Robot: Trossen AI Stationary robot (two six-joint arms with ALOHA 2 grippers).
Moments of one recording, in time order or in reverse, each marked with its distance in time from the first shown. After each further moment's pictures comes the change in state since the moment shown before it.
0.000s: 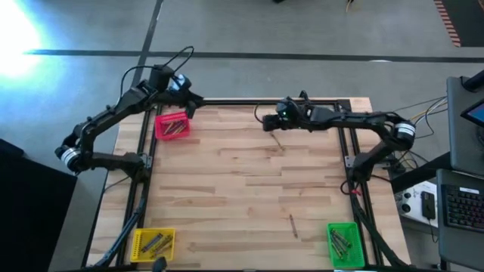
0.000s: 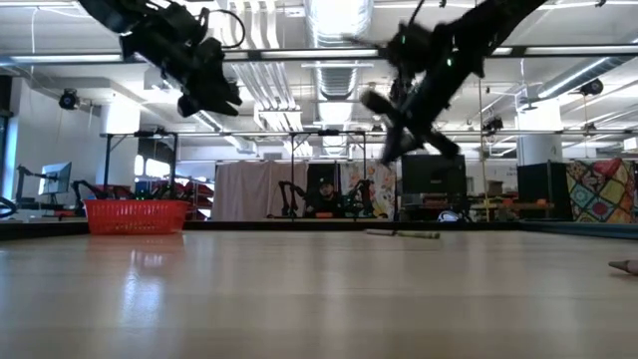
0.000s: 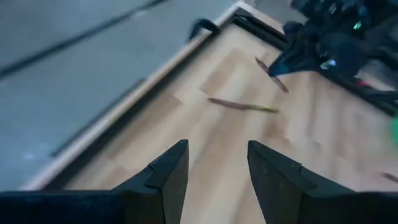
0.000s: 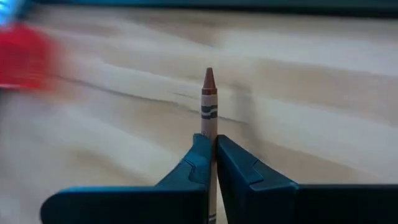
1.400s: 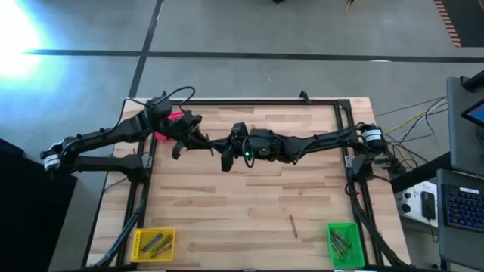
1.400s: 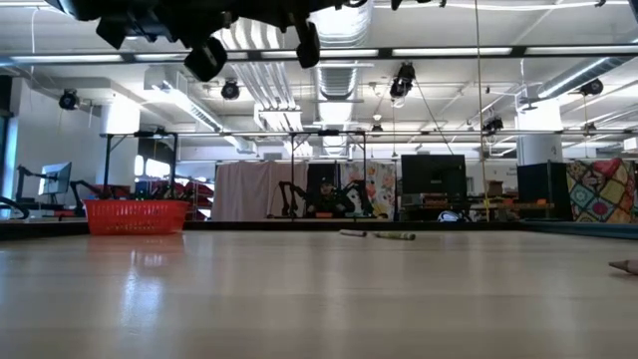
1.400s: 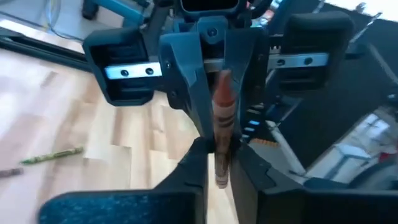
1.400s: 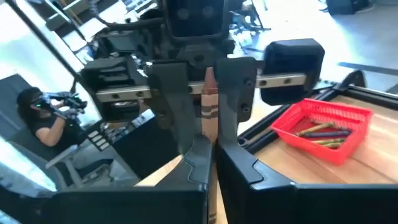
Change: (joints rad) left arm -0.438 -0.257 -0.270 0.391 0.308 -0.268; right arm 0.482 0.304 0.433 0.641 0.080 -0.287
